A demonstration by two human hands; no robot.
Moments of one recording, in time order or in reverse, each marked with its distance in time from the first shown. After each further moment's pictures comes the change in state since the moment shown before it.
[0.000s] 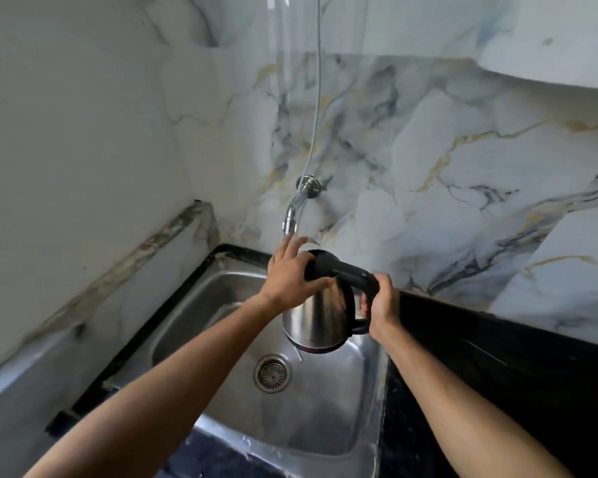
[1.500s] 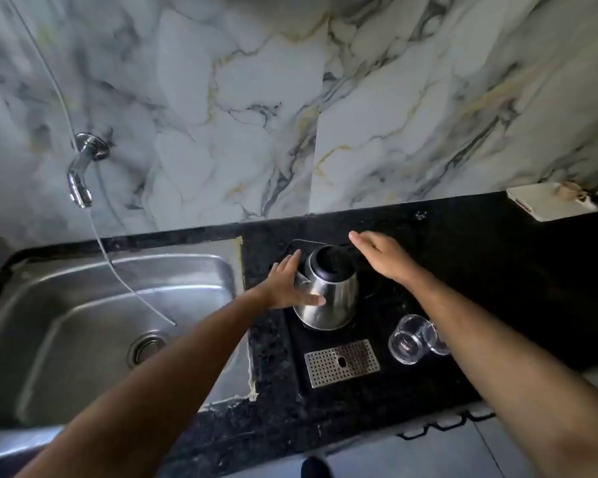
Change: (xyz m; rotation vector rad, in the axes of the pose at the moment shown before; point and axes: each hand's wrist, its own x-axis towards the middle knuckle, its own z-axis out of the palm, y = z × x) left_hand -0.104 0.196 0.196 -0.227 -0.866 0.173; right_hand -0.137 -0.067 -0.335 -1.051 0.190 -0.195
